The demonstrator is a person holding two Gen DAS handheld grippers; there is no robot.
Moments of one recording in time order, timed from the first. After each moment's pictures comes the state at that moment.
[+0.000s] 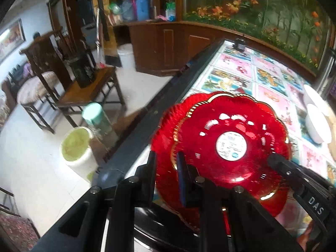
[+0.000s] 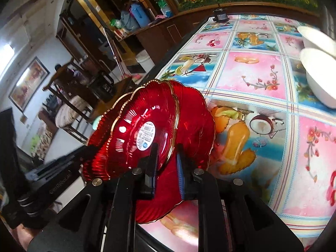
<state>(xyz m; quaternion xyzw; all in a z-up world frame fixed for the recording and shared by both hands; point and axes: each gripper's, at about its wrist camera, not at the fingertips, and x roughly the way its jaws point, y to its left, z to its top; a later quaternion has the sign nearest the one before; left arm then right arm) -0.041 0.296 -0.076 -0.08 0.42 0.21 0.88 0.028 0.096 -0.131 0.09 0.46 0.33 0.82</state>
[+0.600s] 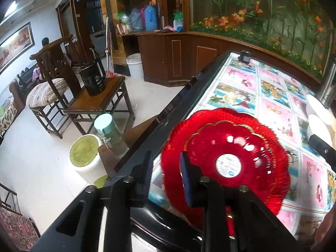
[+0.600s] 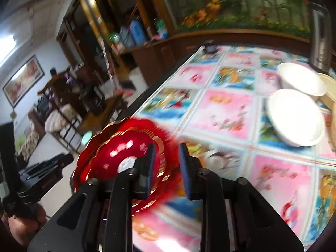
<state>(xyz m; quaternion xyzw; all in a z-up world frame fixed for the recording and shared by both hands) -0.045 0.289 -0.054 -0.08 0.39 0.23 0.89 0.038 0.040 -0.089 0.07 0.38 0.29 0.87</state>
